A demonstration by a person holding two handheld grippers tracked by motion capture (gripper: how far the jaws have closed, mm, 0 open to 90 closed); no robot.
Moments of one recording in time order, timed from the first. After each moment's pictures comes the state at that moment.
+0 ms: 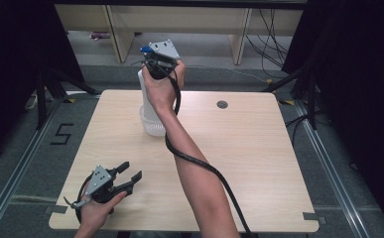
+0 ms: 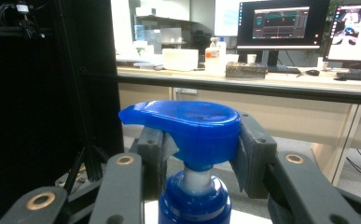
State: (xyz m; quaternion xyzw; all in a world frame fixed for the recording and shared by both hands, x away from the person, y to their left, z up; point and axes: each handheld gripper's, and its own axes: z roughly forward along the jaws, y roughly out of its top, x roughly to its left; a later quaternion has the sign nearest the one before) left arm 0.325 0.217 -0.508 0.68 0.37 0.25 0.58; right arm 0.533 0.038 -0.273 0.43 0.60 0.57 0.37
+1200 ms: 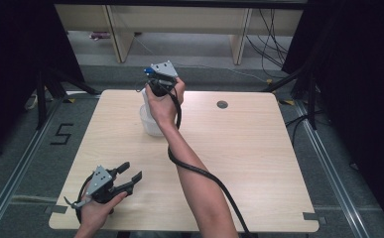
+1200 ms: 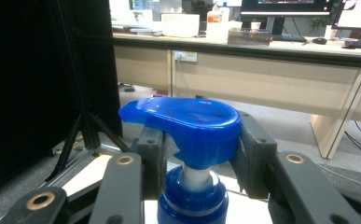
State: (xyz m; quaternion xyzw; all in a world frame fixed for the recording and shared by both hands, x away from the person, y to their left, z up) left arm 0.326 0.217 -0.509 0.68 0.36 0.26 0.58; right arm 0.541 0.038 -0.335 0.43 0.64 0.53 0.36
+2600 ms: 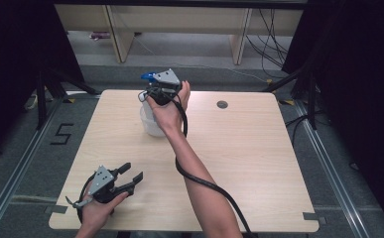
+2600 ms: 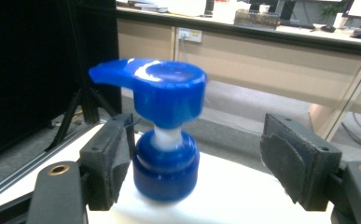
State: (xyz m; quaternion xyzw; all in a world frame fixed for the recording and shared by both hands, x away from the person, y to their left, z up) left arm 0.328 0.215 -0.512 0.69 0.36 0.25 0.58; right arm 0.524 0.027 -0.347 0.43 0.67 0.50 0.34
